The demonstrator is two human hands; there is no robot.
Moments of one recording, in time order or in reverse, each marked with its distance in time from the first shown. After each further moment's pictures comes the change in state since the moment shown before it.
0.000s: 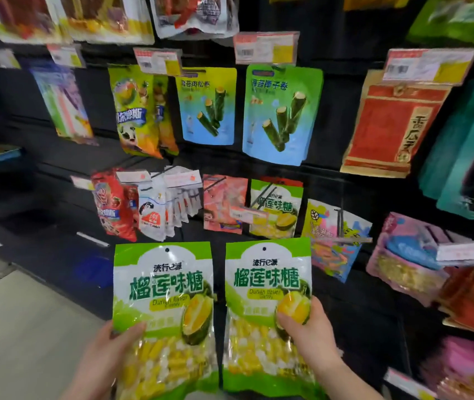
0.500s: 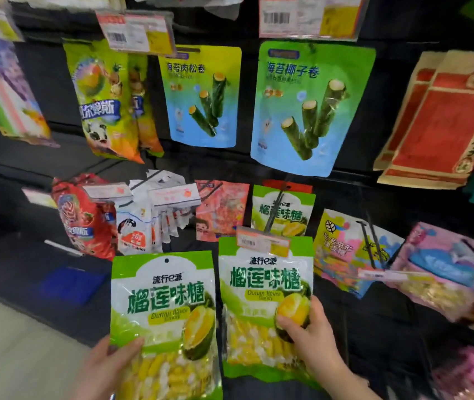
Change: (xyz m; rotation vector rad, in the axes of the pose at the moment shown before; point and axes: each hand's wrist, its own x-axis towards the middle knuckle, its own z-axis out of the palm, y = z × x) left_hand 0.124 0.018 0.010 0.019 -0.054 -0.031; right_hand 0.090 -0.010 0.057 -0.020 0.062 0.044
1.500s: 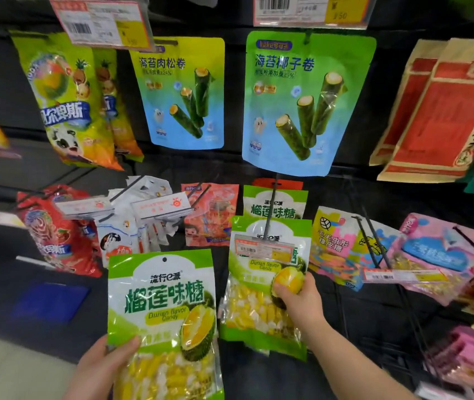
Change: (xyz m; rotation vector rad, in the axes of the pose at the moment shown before) left_hand 0.054 0.013 -0.002 0.051 -0.132 -0.059; right_hand 0.061 -0.022 0.027 0.072 0.161 0.092
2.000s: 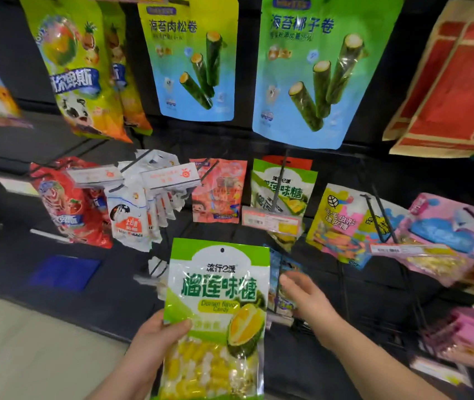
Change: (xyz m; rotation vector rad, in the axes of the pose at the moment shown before) left_hand -0.029 -0.026 0.046 -0.056 -0.264 -0.008; right_hand -0.046 0.008 -0.018 -0.014 -0.316 0.152
